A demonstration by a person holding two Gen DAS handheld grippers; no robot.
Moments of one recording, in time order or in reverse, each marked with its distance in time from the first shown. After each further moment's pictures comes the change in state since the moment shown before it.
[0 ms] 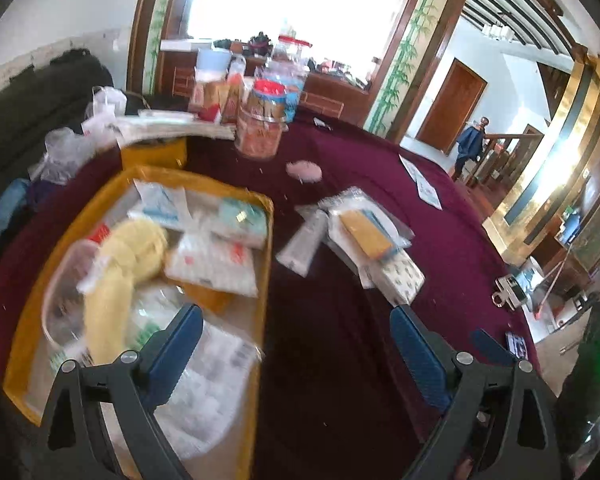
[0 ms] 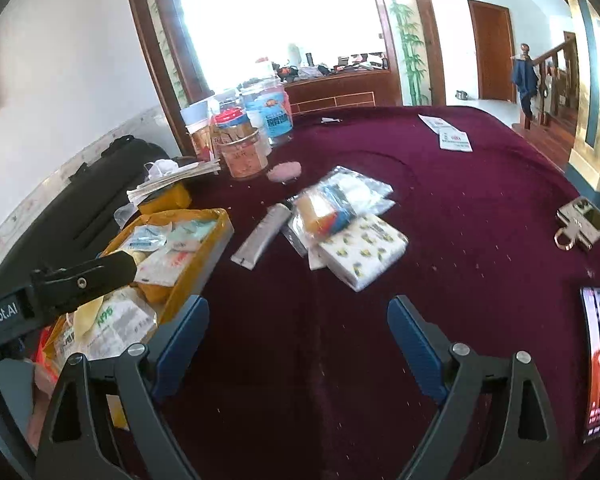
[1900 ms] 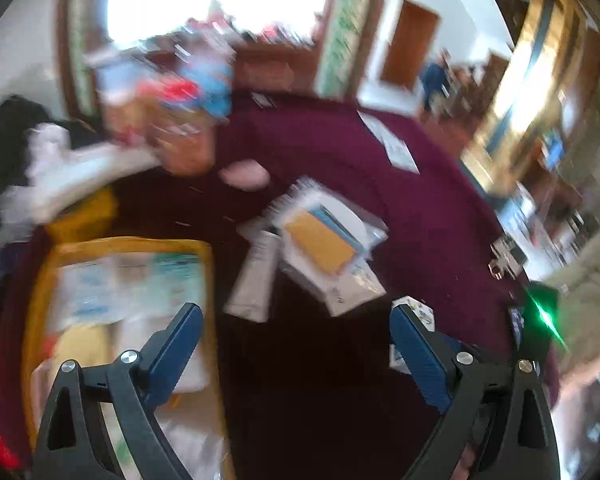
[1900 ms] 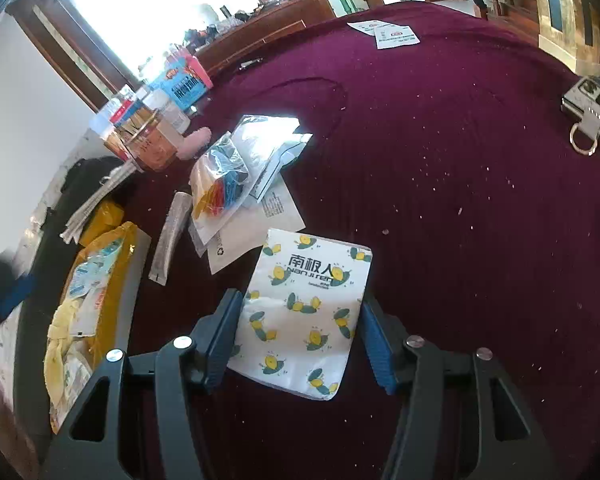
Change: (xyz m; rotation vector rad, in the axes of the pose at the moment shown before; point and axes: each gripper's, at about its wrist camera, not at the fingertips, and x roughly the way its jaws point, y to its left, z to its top) left arm 0.034 -0.047 0.045 0.169 0.108 -0.051; right arm 0.074 -0.089 0.011 0.320 0.216 -0.001
